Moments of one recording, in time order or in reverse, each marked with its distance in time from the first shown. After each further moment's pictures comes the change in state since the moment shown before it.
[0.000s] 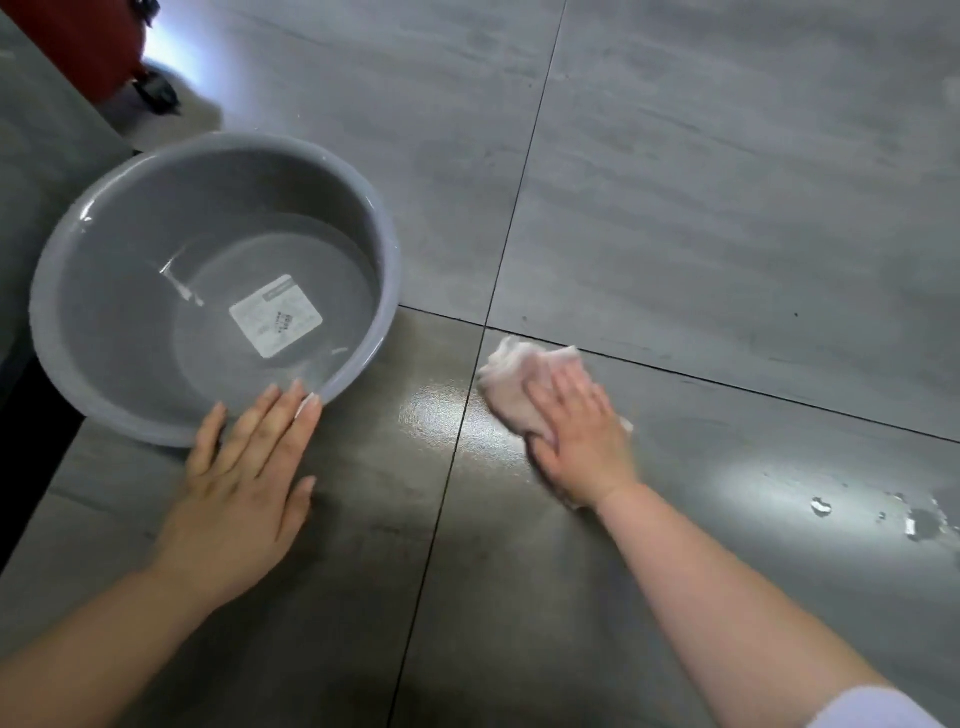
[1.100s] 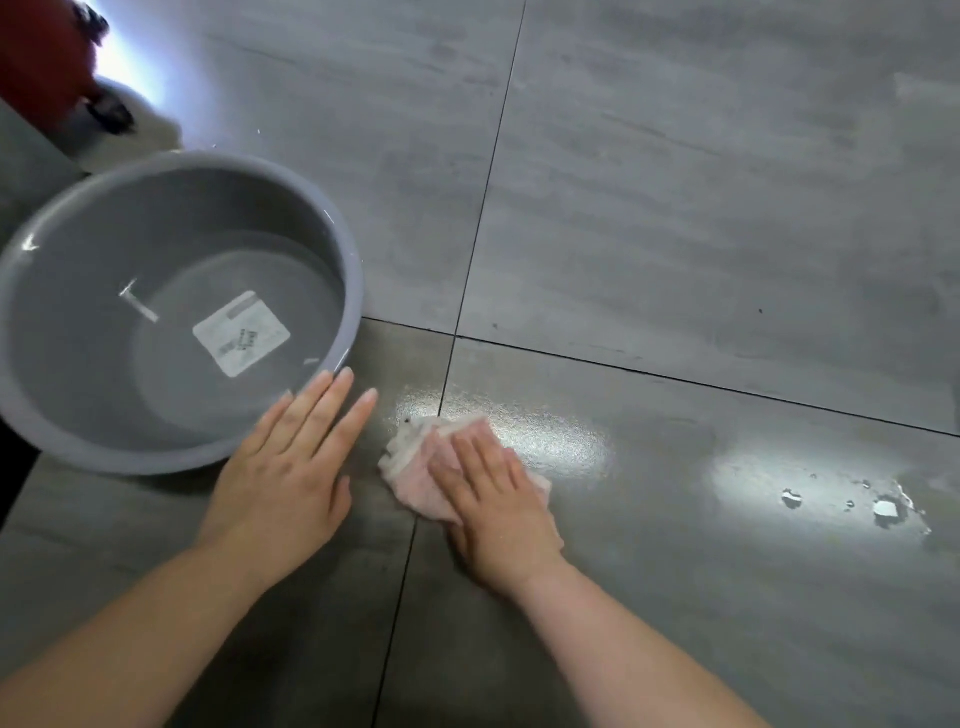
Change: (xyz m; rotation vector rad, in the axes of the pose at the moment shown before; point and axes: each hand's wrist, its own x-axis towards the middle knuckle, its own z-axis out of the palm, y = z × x) left_hand 0.039 0.039 -0.004 -0.010 0.090 0.135; right_hand -0.039 -0.061 0.013 -0.079 -0.107 -0.065
